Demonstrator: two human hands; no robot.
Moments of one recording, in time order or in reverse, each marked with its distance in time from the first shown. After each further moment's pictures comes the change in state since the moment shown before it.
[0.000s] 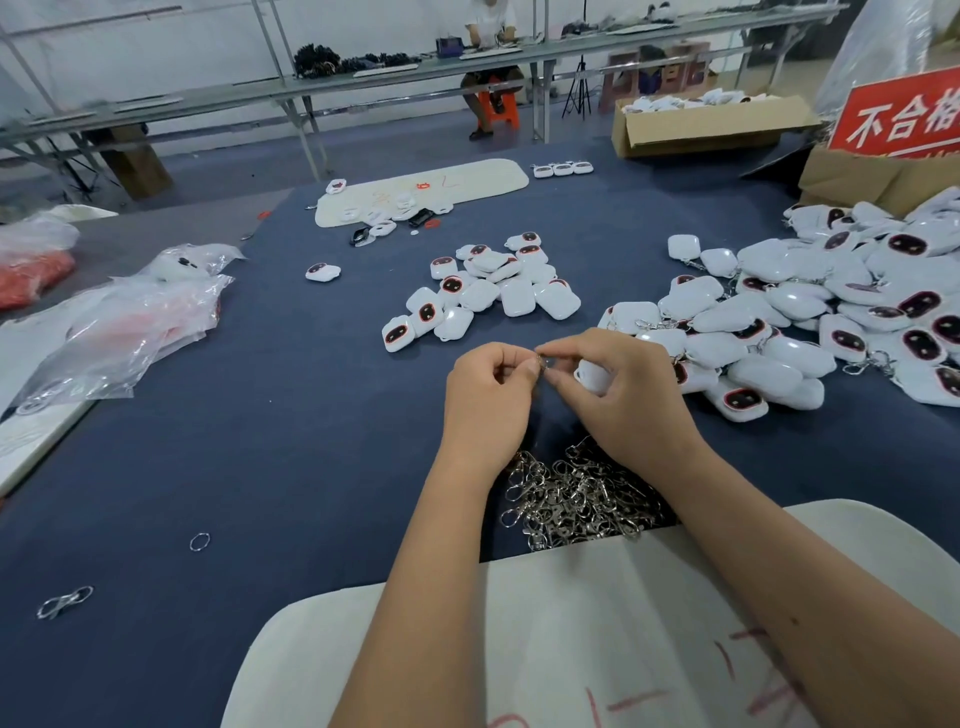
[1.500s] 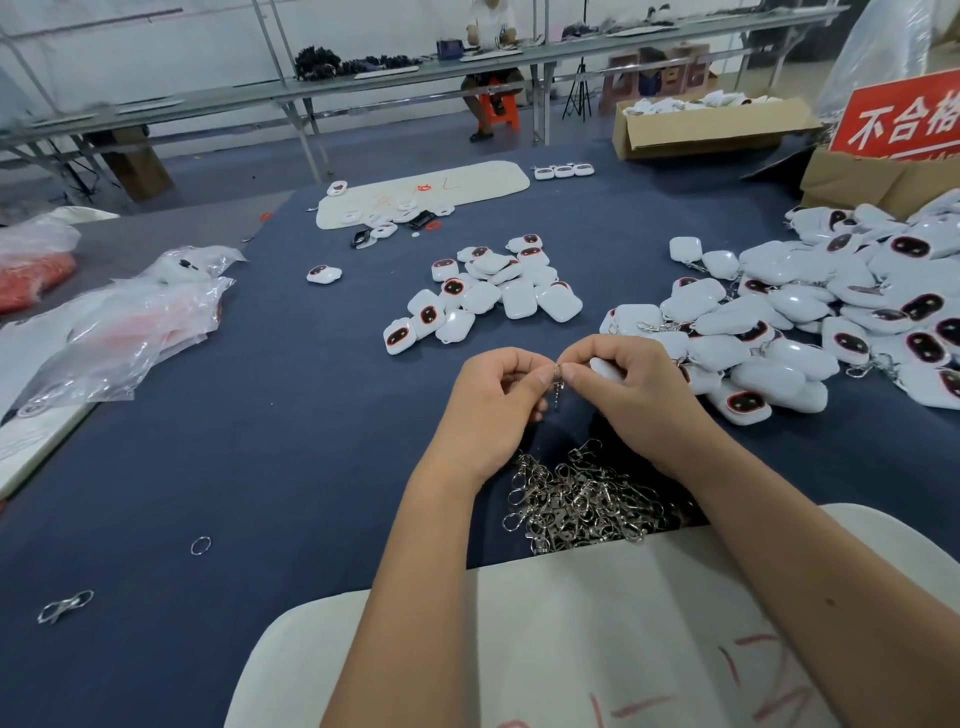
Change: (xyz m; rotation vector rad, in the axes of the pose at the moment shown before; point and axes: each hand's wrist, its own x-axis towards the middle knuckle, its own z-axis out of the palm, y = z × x) left_hand 0.005 -0.004 -0.008 -0.060 -0.214 0.067; right_hand 0.005 0.014 -0.005 0.320 -0.164 0.254
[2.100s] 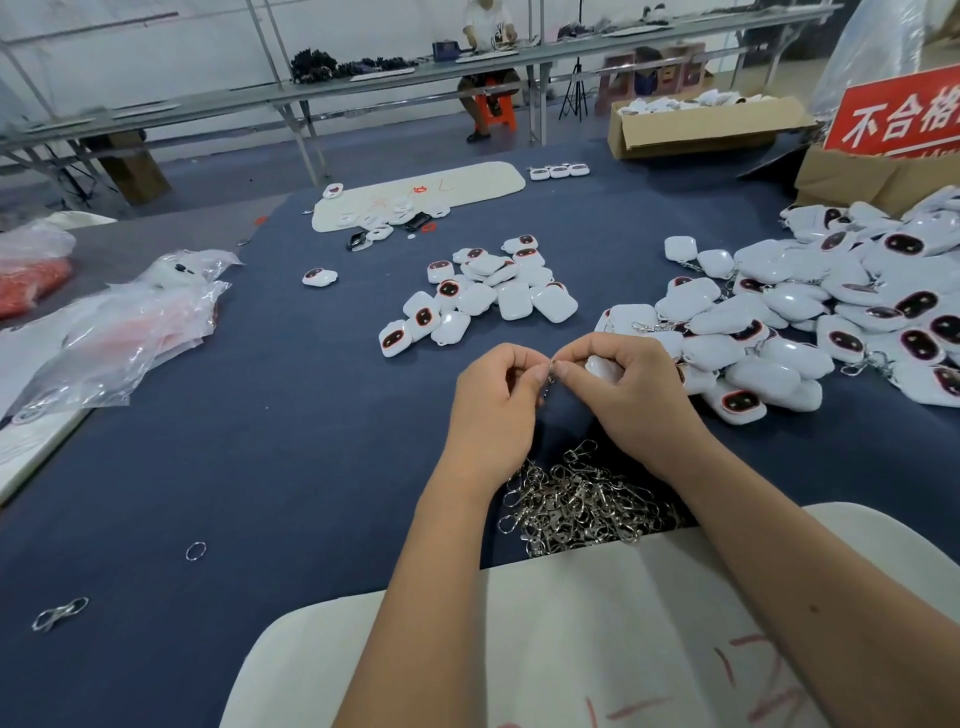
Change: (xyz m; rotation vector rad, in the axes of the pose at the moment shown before) left_hand 0.000 -0.002 0.011 0.143 0.116 0.072; right_hand 0.001 0.001 0.004 -0.090 0.137 -0.046
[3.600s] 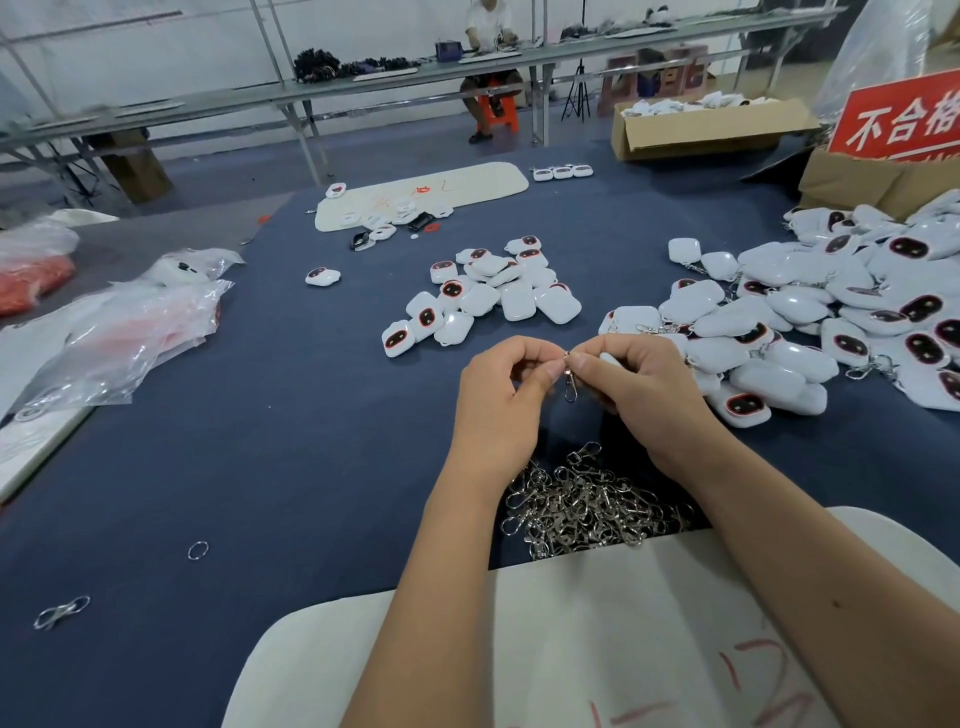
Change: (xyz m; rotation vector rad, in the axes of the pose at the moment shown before) left_hand -0.001 0.006 0.001 -0.045 0.026 0.086; right_hand 0.006 0.011 -0.001 0.328 -0.068 0.125
